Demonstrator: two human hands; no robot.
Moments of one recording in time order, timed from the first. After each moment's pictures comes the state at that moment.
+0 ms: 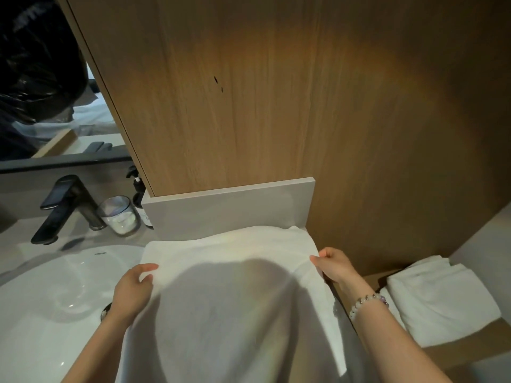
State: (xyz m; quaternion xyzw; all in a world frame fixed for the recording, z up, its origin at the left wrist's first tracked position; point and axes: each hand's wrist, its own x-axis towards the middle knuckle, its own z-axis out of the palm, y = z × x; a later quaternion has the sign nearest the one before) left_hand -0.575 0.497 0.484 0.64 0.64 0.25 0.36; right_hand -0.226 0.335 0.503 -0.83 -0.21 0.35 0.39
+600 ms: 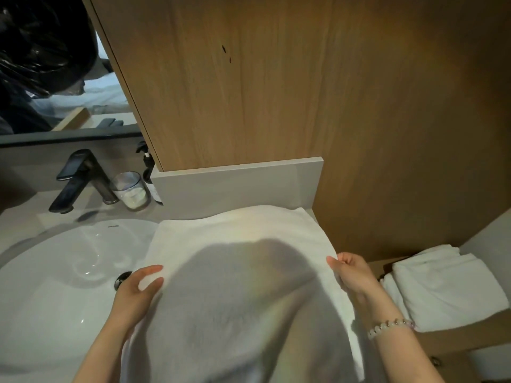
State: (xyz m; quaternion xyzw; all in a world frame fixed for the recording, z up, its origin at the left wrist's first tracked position) left_hand -0.596 0.426 0.491 0.62 0.62 0.27 0.40; right_hand -0.238 0.284 0.484 -0.79 -0.20 0.38 0.44
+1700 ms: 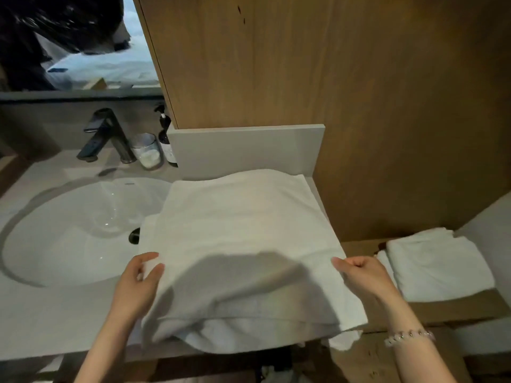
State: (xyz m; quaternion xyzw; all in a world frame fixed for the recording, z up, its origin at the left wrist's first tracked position) left_hand -0.623 0.327 0.488 0.57 0.66 0.30 0.38; right_hand -0.264 0.189 0.489 -0.82 -0.25 0.39 0.33
